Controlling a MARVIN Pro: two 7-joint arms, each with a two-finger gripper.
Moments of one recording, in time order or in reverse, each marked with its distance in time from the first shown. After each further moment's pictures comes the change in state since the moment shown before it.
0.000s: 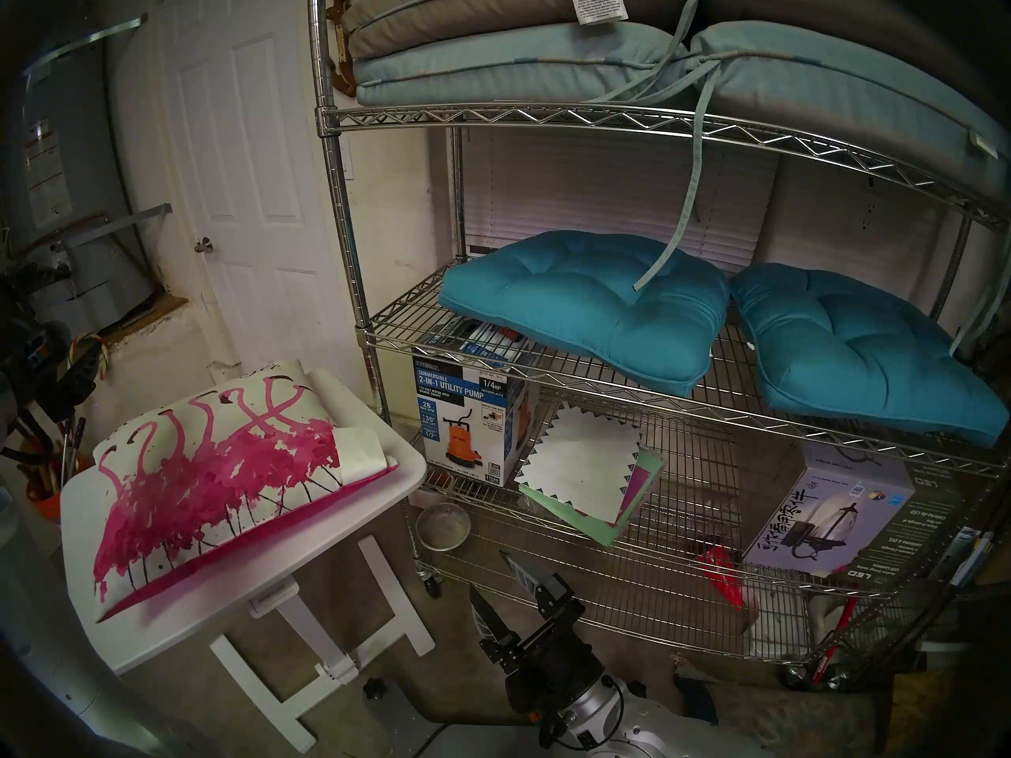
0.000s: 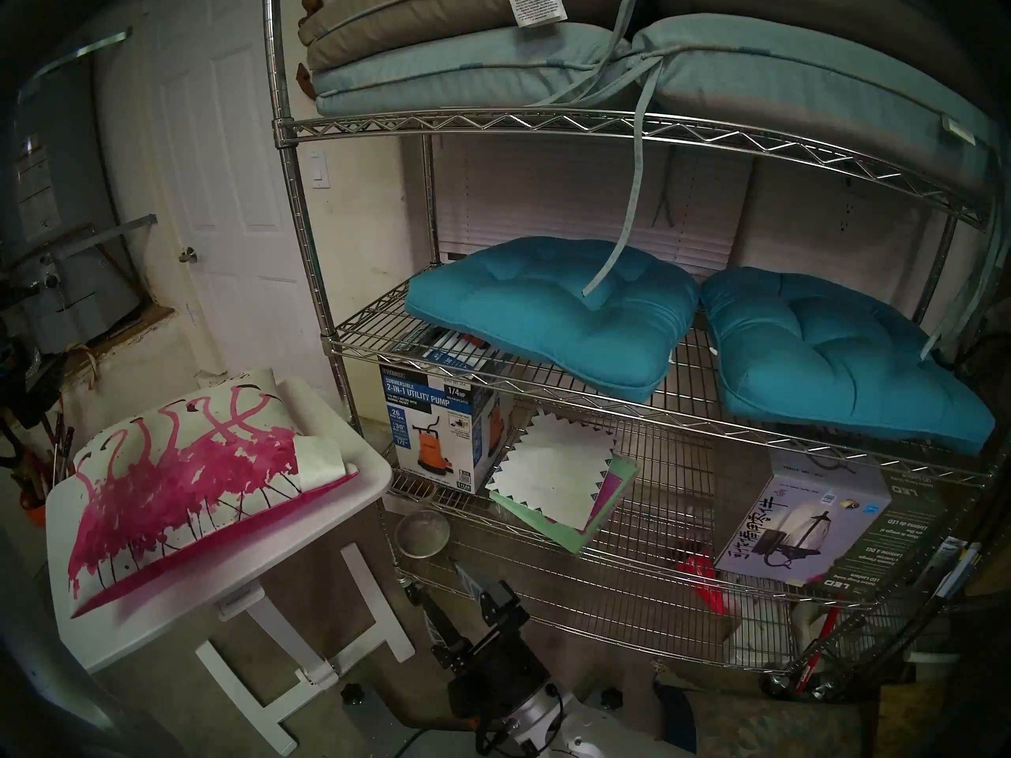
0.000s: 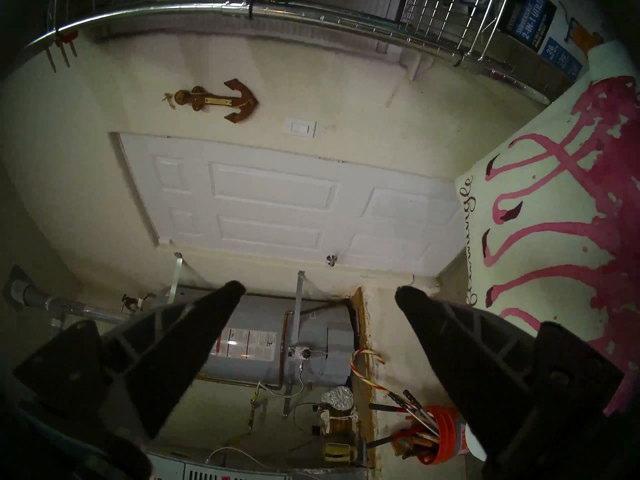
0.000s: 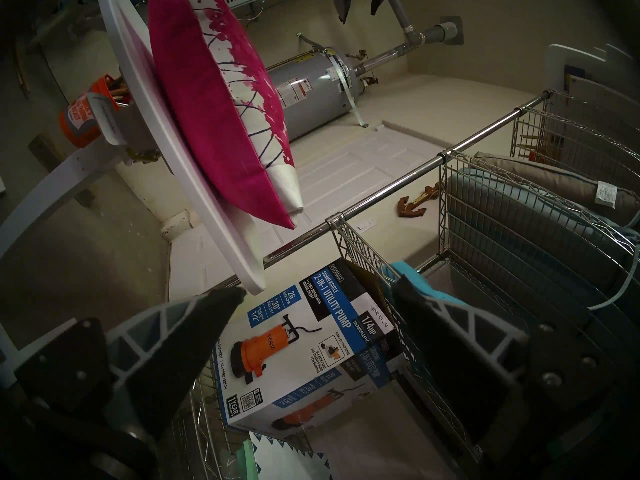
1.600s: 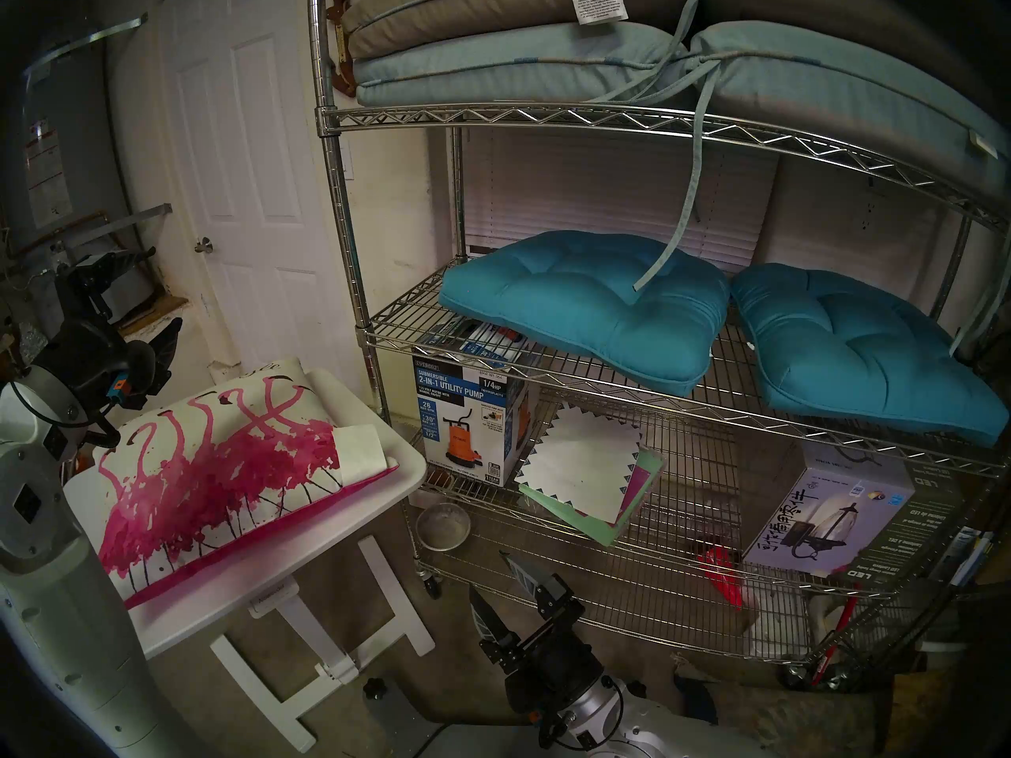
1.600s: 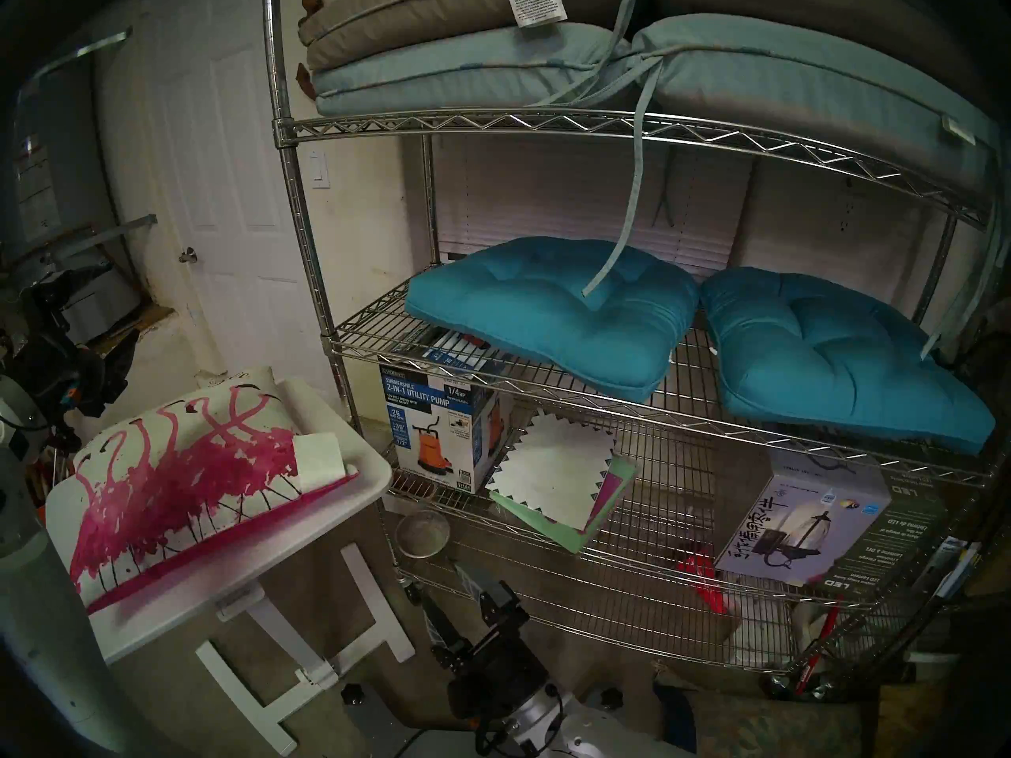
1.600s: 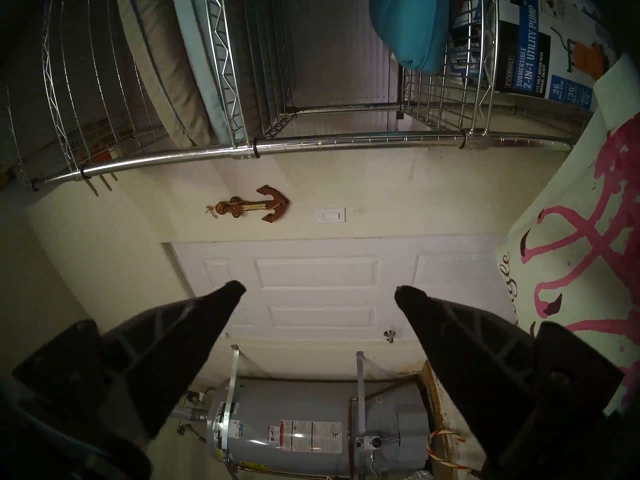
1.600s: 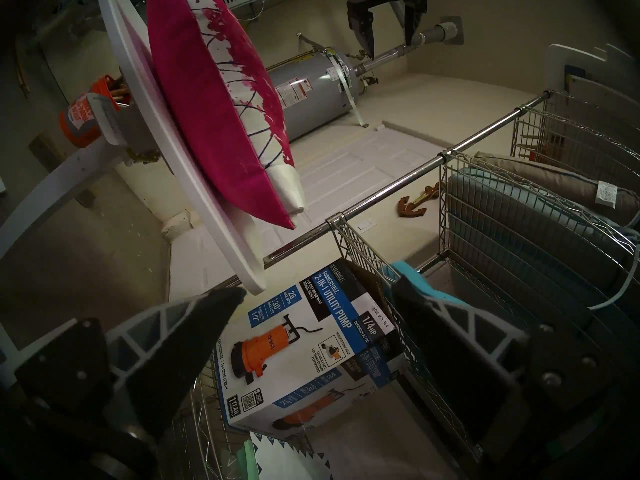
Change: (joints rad) left arm 0.070 -0.180 0.159 0.000 0.092 -0.329 0.326; right arm 0.001 0.000 -0.002 0.001 0.001 0.001 0.000
